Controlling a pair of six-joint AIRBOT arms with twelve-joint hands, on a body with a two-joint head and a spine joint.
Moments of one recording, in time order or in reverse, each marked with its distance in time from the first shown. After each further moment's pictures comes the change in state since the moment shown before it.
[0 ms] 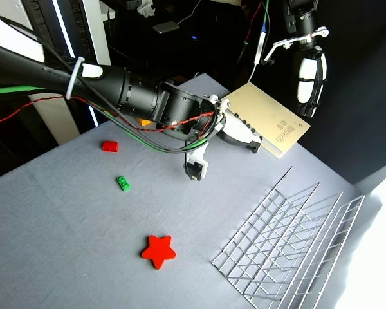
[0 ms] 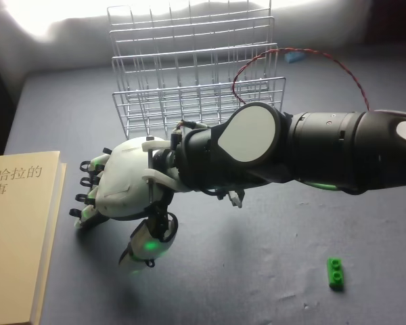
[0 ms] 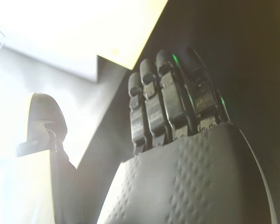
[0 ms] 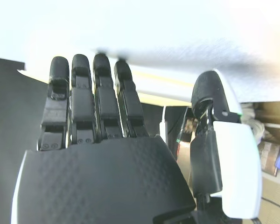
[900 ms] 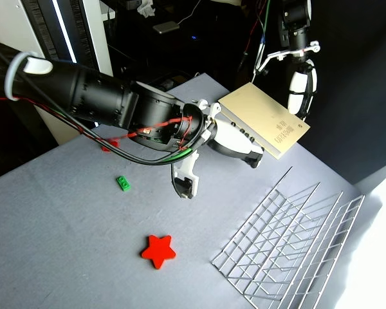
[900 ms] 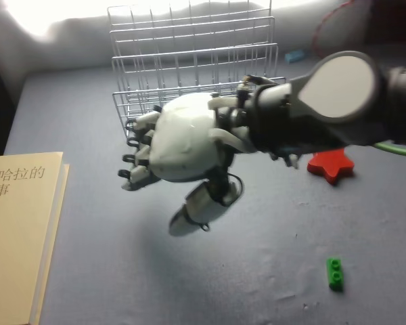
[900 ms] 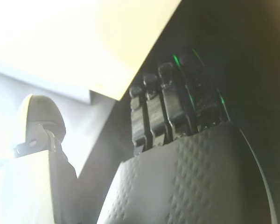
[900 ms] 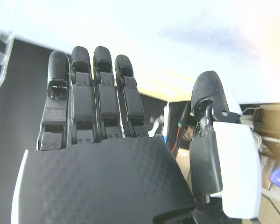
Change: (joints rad) left arm 0.065 -0.099 0.070 -0.001 0.005 -0.009; right arm 0.055 0.275 -0.218 -0.004 0.020 -0.070
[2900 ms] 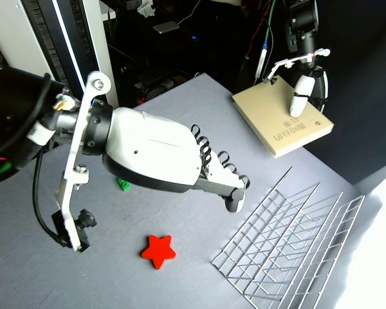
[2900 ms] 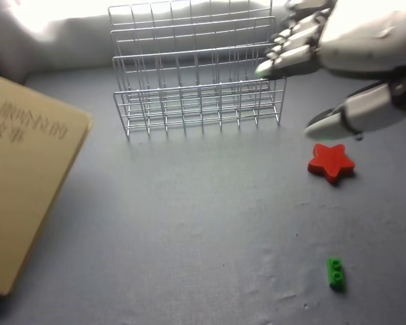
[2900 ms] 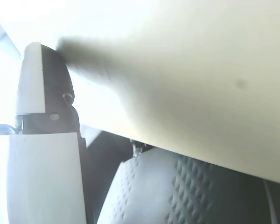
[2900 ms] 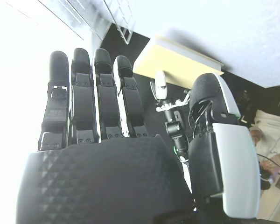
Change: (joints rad) left arm -0.072 -0.057 0.142 -0.140 -0.346 -0.168; right arm 0.153 0.552 -0.245 0.055 -0.024 -0.029
